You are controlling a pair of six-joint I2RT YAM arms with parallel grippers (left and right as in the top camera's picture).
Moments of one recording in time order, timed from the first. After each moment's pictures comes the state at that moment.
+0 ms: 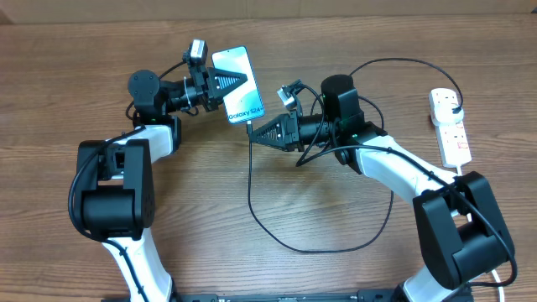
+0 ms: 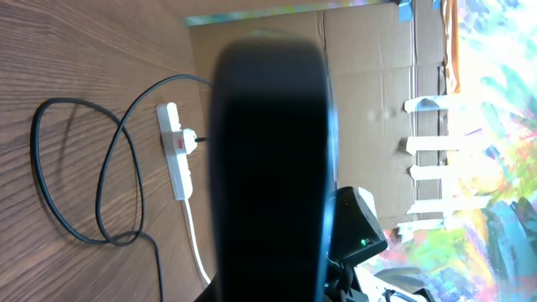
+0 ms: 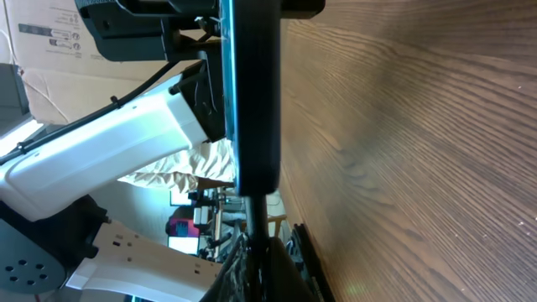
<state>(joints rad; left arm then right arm) -0.01 2.08 1.09 1.22 1.32 -1.67 0.41 1.79 1.03 0.26 -1.16 0.91</state>
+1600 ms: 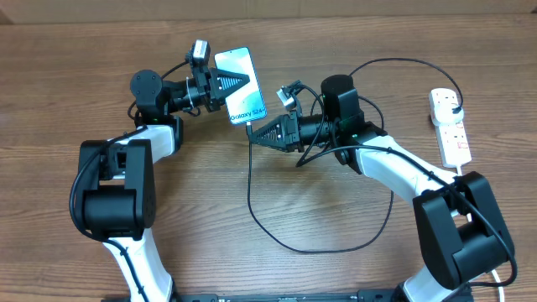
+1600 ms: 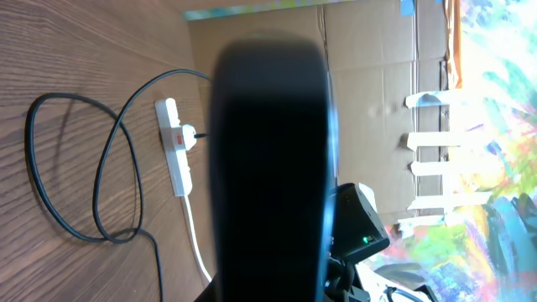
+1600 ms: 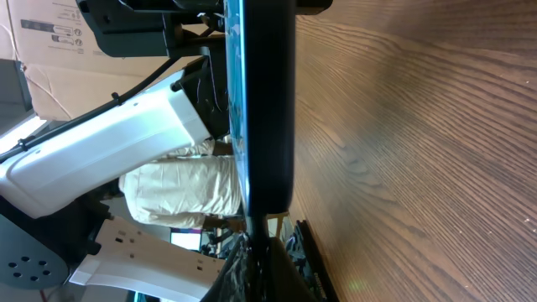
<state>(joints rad) -0.02 2.08 1.09 1.22 1.33 -1.67 0.41 1.79 1.03 0.26 -1.17 0.91</state>
